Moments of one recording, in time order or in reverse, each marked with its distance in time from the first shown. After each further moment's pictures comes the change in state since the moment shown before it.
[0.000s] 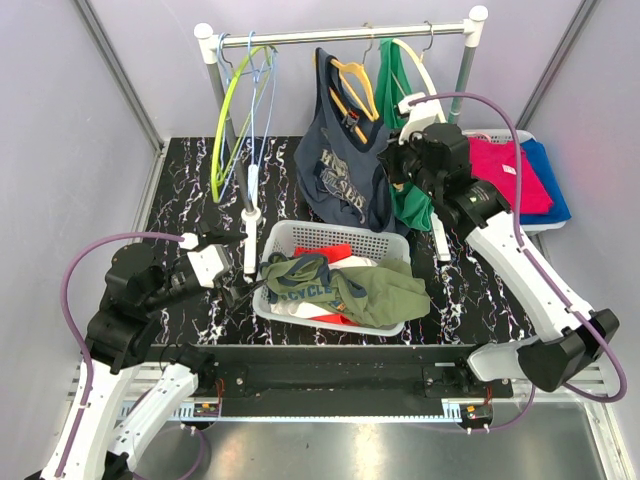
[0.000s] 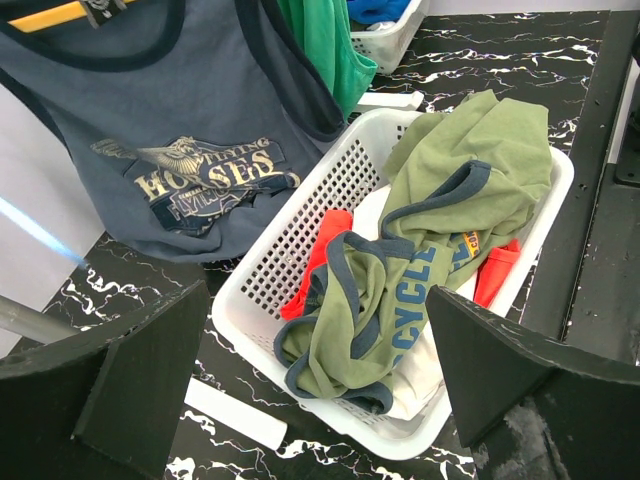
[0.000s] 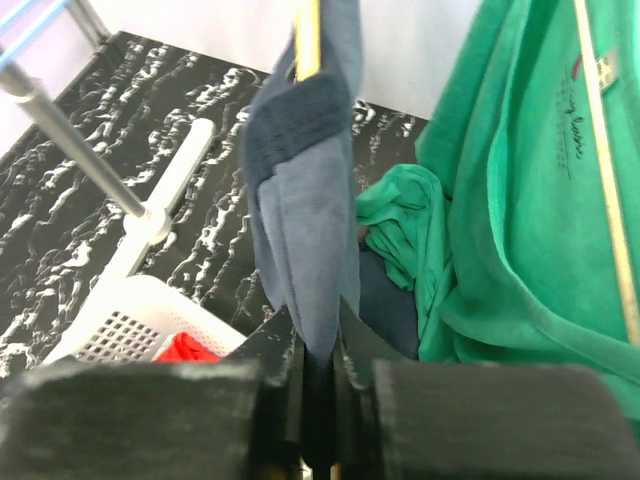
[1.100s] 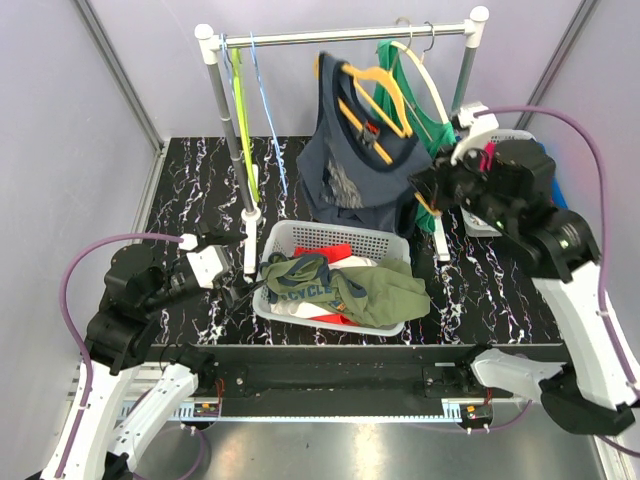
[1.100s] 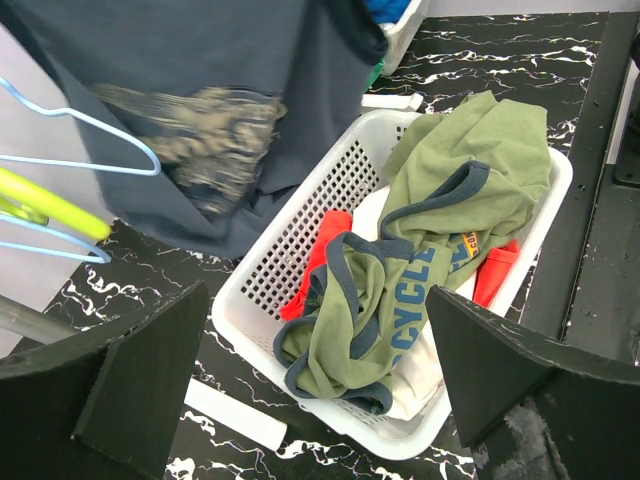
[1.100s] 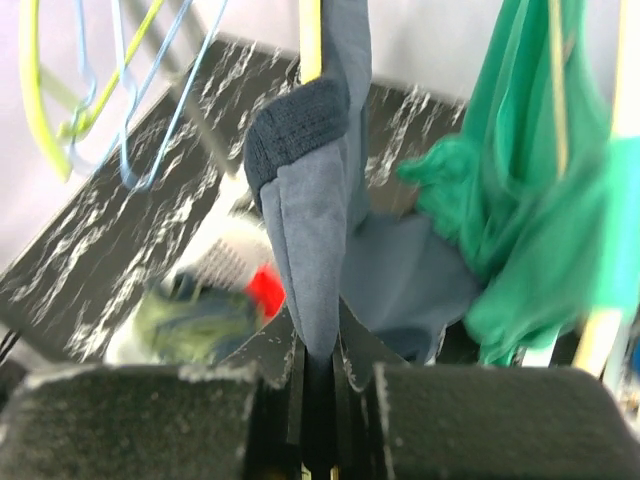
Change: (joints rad) left arm 0.000 -0.005 -0.001 0.000 0.001 -0.002; right arm 0.000 -0.220 0.184 -0.369 -0.126 0.069
